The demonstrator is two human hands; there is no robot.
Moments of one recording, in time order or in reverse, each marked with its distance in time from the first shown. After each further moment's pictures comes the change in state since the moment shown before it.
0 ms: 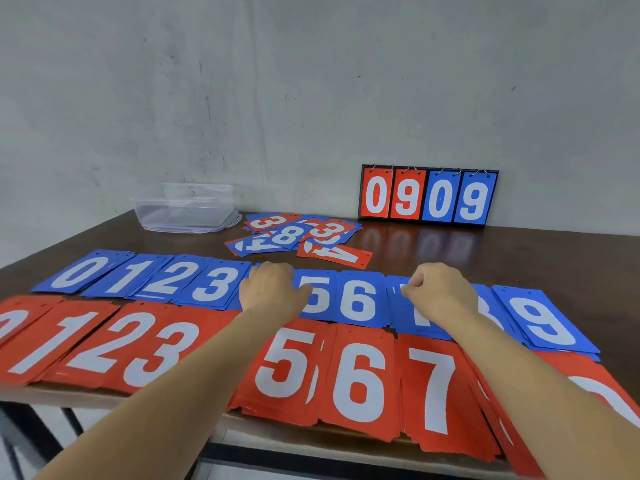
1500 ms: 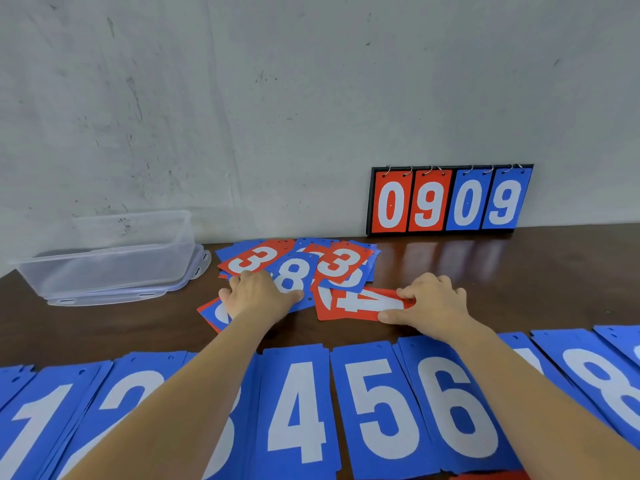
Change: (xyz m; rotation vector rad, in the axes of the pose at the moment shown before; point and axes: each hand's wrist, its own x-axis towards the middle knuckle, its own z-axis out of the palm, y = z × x) left_hand 0.251 -0.057 0.068 0.105 -0.198 -0.023; right_hand 0.142 -0.087 0.091 -0.175 -0.209 0.033
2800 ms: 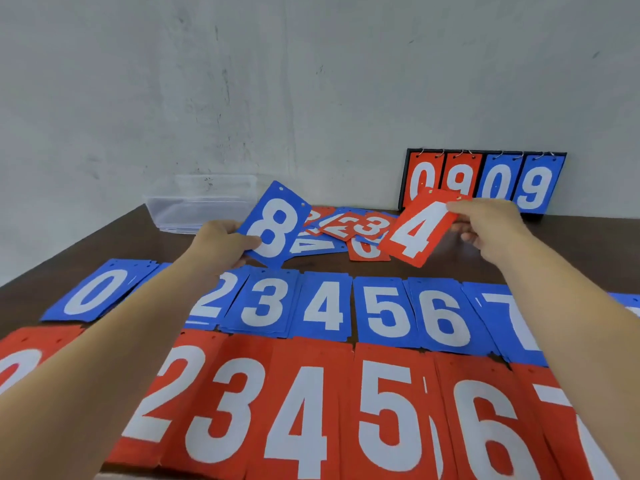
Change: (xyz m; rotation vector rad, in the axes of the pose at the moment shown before) left_hand -0.143 -0.105 -0.094 -0.993 0.031 -0.066; right_hand -0.066 0.008 -0.084 1.295 0.196 0.189
